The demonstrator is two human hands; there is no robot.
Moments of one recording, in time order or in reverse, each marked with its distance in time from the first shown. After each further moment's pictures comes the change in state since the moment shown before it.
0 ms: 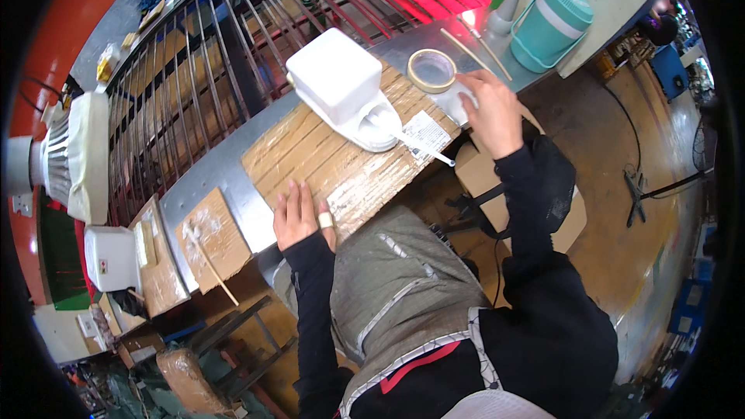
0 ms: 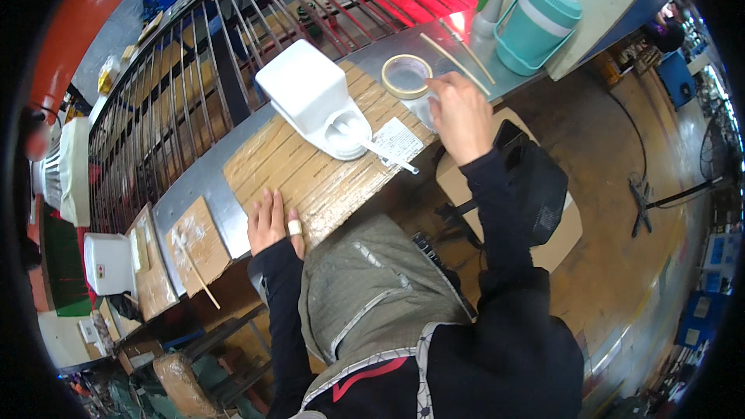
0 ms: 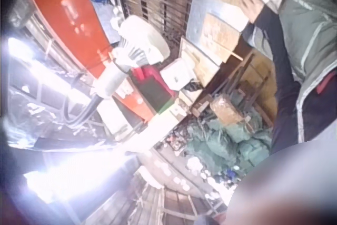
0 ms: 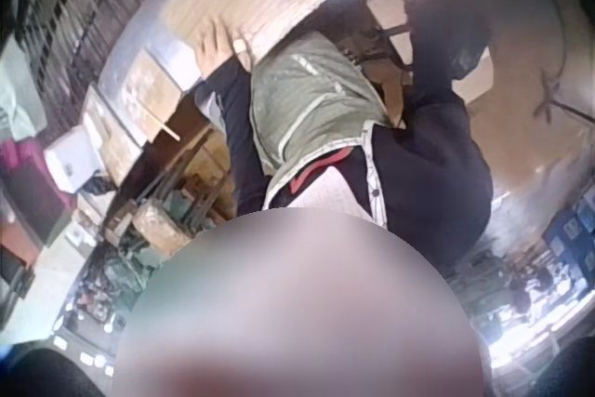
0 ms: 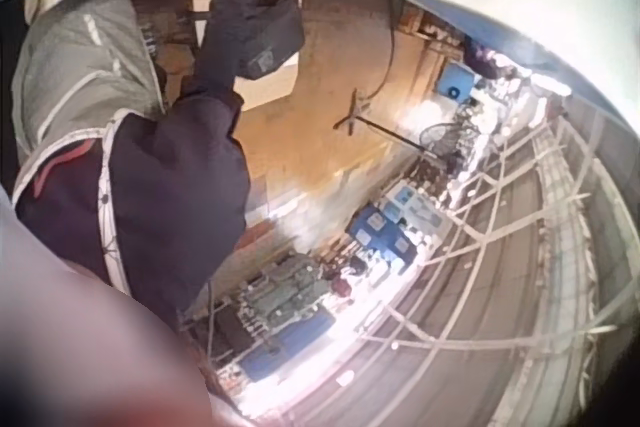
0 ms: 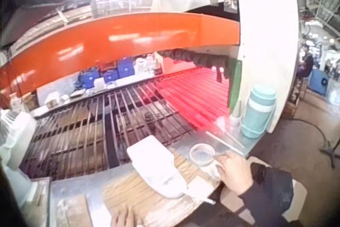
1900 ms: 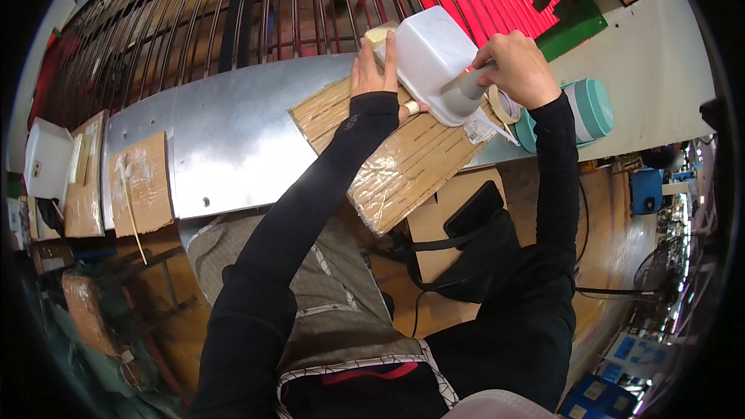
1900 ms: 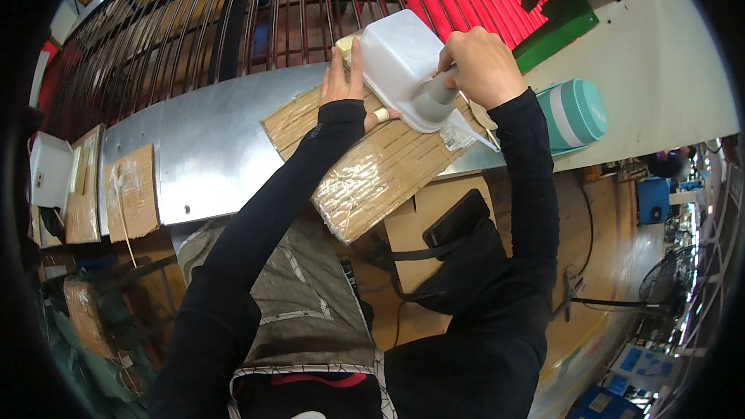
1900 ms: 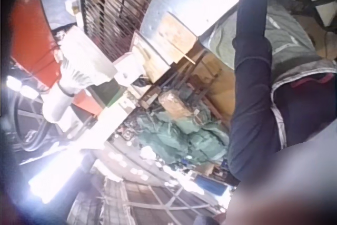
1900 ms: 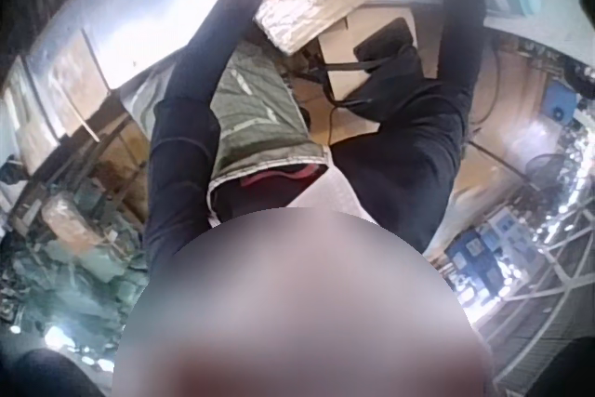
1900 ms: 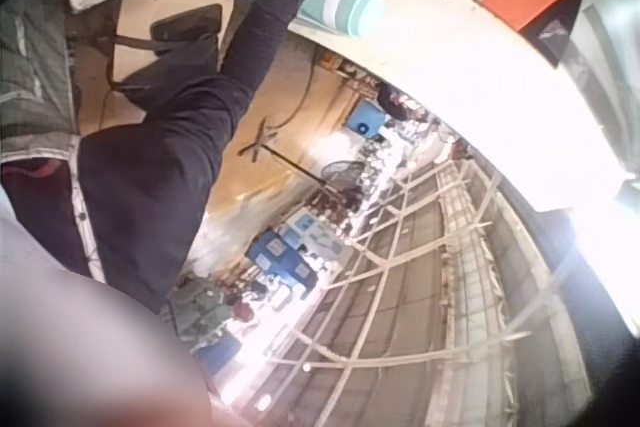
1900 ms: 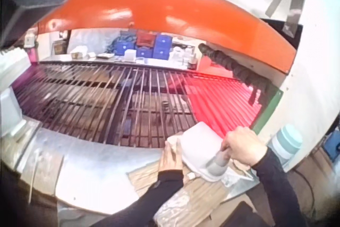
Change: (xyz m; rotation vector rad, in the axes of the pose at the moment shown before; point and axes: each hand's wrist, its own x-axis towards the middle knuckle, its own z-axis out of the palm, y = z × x) left_hand 0.207 0.142 0.151 -0.482 0.129 0.011; right_hand 0.178 0.037 -0.027 -0.195 -0.484 -0.488
